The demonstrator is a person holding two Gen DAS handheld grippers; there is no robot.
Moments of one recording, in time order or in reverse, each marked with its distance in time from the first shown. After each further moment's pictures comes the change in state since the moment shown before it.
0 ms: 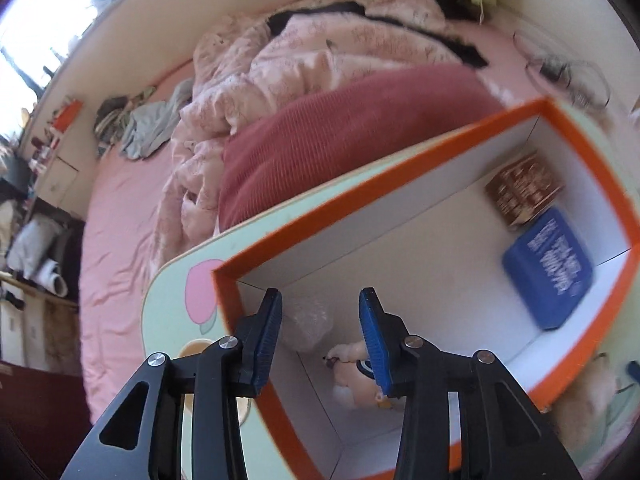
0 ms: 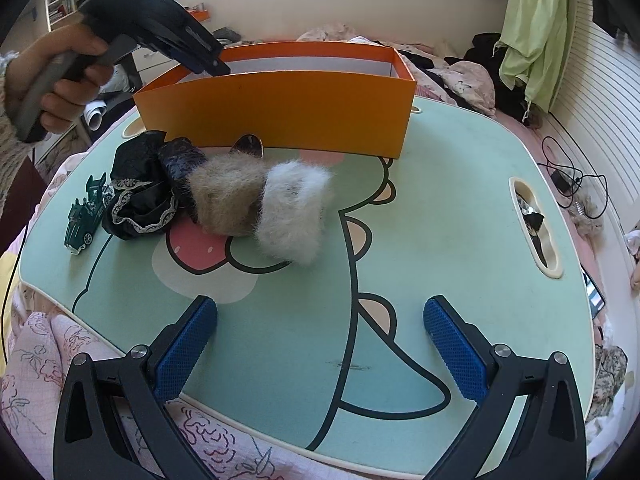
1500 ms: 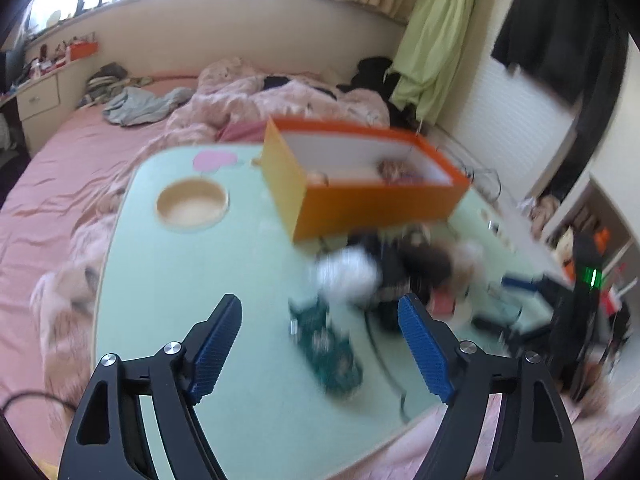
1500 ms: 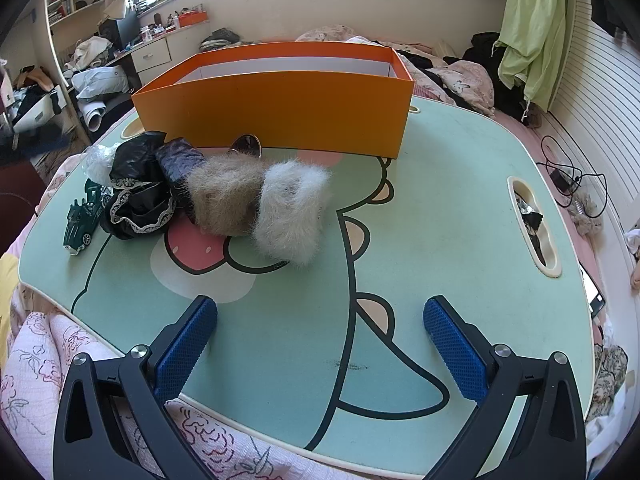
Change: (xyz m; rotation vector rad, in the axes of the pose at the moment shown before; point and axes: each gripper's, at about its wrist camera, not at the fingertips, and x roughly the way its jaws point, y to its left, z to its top) left arm -0.074 0.041 -0.228 -0.305 -0.385 -0.449; right arm 0.001 -0.002 0.001 0.002 -0.002 -0.002
